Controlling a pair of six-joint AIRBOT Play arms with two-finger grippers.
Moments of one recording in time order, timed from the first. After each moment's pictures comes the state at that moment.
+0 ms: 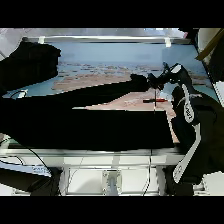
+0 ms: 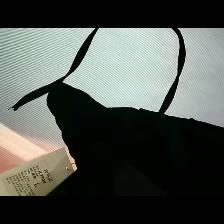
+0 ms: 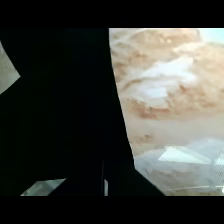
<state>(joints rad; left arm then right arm) 0.66 -1.64 1.59 1.54 -1.08 -1.46 -0.11 -2.12 1.91 -0.97 1.15 1.60</state>
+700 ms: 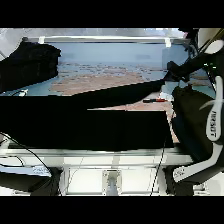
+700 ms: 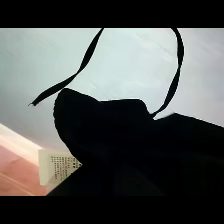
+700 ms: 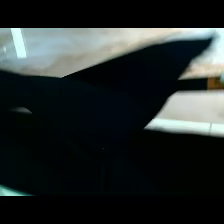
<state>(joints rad) 0.67 -1.57 1.59 1.56 -1.12 -1.39 -0.18 -1.66 1.91 -1.07 1.69 1.64</state>
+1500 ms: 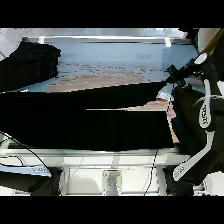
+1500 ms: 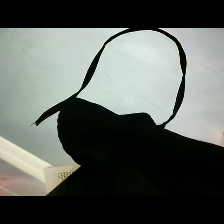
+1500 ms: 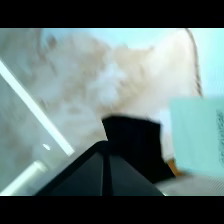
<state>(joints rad) 0.67 -1.59 1.59 1.56 -1.05 -1.37 -0.23 -1.95 1.91 -1.16 1.21 2.06</state>
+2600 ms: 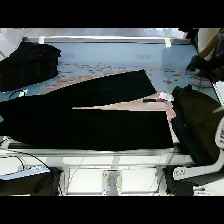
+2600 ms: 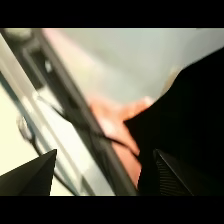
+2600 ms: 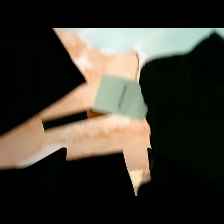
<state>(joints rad) 1.12 -1.34 1.28 1.49 -1.23 -1.53 -0.31 -1.50 1.84 -1.36 1.54 1.57</state>
